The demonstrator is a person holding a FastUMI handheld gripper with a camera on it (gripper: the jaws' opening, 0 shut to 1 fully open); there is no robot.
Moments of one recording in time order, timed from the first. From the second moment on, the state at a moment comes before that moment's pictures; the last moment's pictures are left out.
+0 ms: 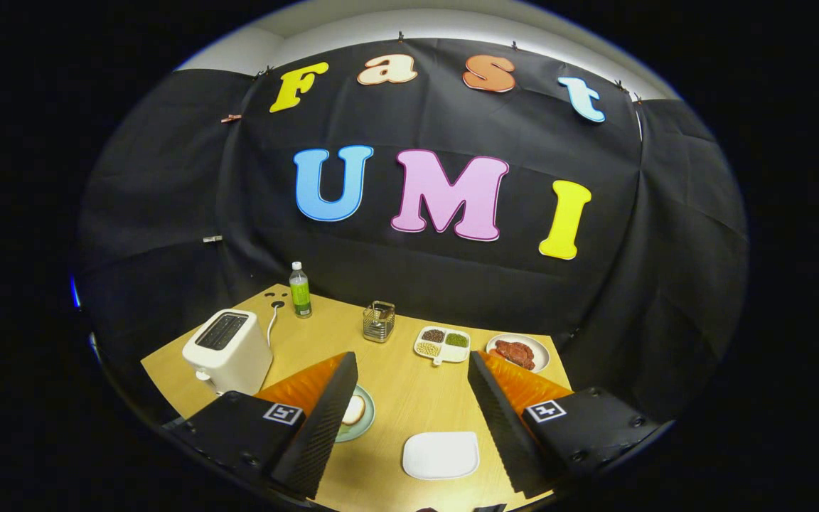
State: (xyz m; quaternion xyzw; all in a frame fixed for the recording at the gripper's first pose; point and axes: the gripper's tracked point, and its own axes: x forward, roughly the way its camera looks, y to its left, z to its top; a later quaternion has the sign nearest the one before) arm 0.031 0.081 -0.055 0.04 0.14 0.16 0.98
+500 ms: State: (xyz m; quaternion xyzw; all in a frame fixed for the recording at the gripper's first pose) arm 0.033 0.022 -0.089 0.01 0.16 0.11 0.98
